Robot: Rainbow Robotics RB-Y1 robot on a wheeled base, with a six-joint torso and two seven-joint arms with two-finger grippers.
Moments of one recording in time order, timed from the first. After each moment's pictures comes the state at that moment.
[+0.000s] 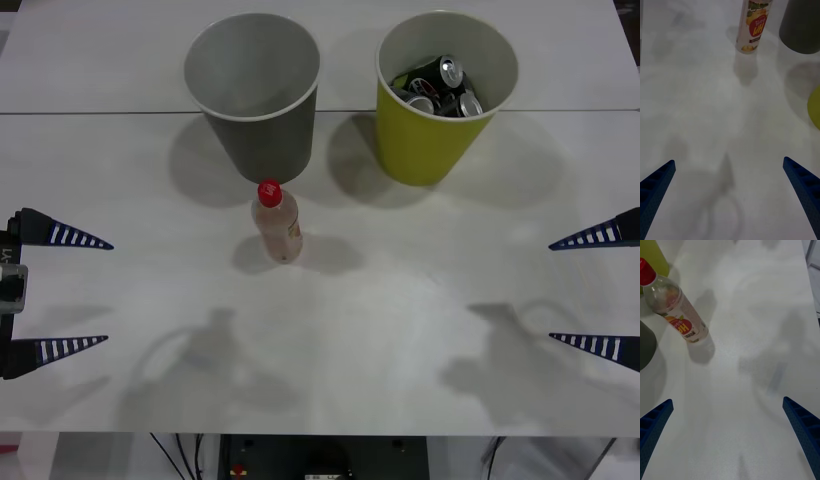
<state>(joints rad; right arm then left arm) 0.26 -1.13 -0.26 -2.01 1.31 -1.13 -0.09 0.26 1.13 0.26 -2.01 -1.31 -1.13 -0.09</state>
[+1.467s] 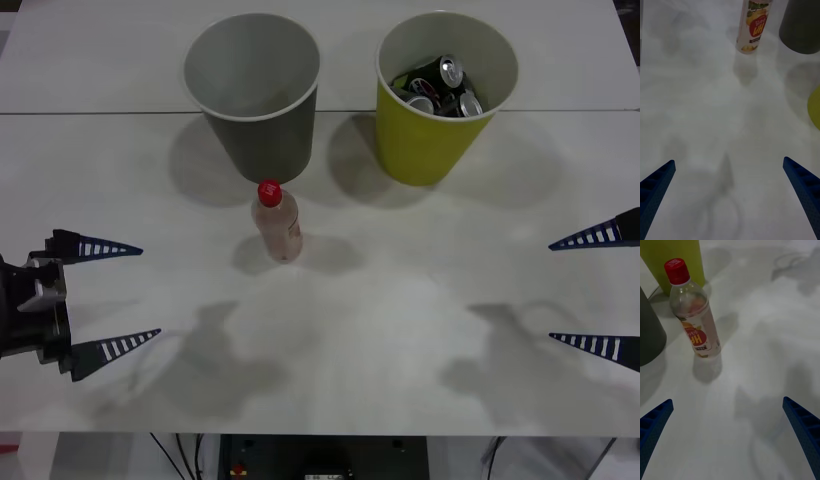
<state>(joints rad) 0.26 -1.13 -0.26 -2.01 1.31 -1.13 -0.09 0.22 0.82 0.19 -1.90 -1.31 -1.10 0.00</state>
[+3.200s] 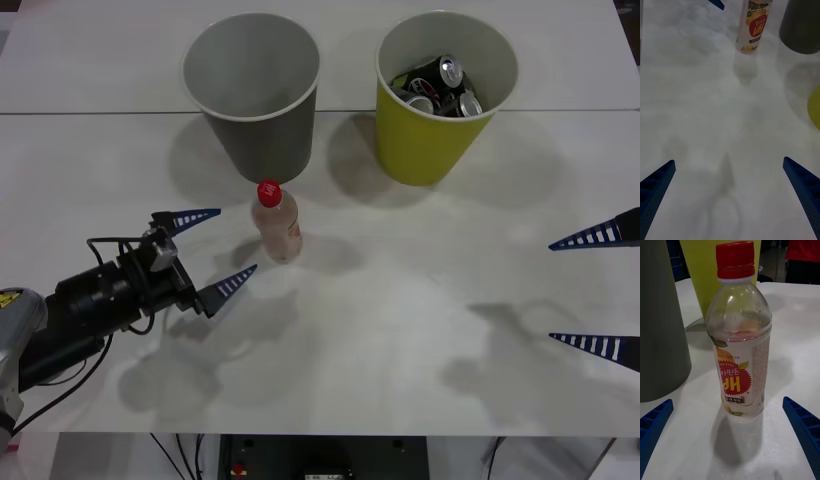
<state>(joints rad) 0.26 -1.13 -0.26 -2.01 1.31 -1.13 -0.09 -0.11 0.43 0.01 -1.36 -1.20 -0.94 -0.39</state>
